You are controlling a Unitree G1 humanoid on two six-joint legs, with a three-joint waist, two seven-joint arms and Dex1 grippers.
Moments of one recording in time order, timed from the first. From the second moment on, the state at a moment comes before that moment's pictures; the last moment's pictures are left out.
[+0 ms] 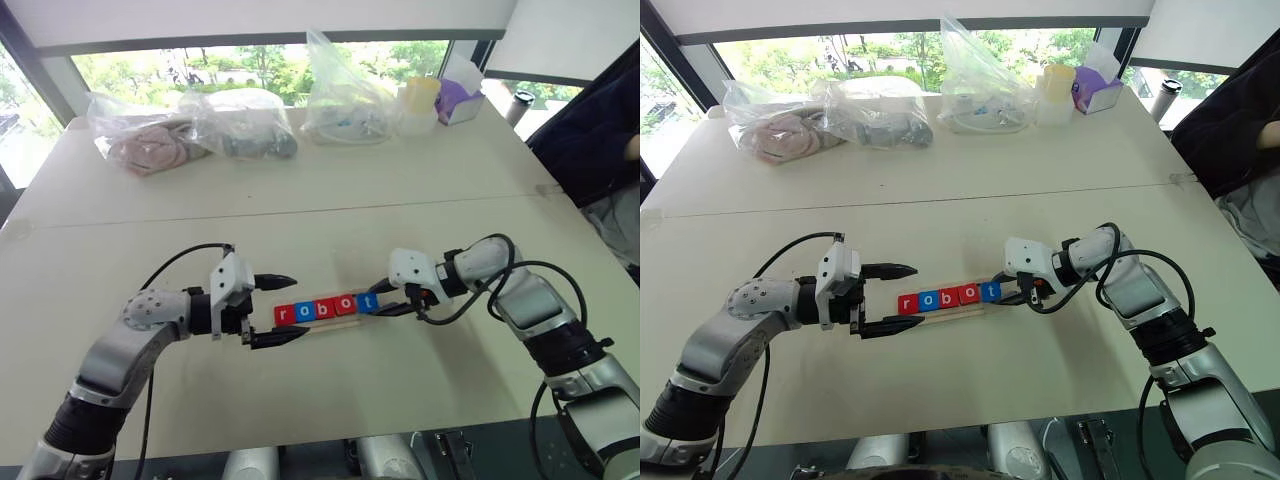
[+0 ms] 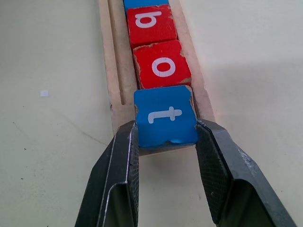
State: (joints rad) left arm -0.17 0.65 -0.08 -0.33 -0.49 0.41 -1.05; right arm -0.56 -0.72 0.34 0.07 0.08 0.27 1.33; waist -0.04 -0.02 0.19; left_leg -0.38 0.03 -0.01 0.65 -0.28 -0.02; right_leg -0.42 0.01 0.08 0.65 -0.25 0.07
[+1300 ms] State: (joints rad) left arm -0.16 0.64 -0.08 -0.34 -0.49 0.41 -1.02; right arm -0.59 -0.67 0.34 0.07 0.07 0.32 1.31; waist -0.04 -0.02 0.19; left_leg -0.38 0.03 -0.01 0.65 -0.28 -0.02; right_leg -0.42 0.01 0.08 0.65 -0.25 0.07
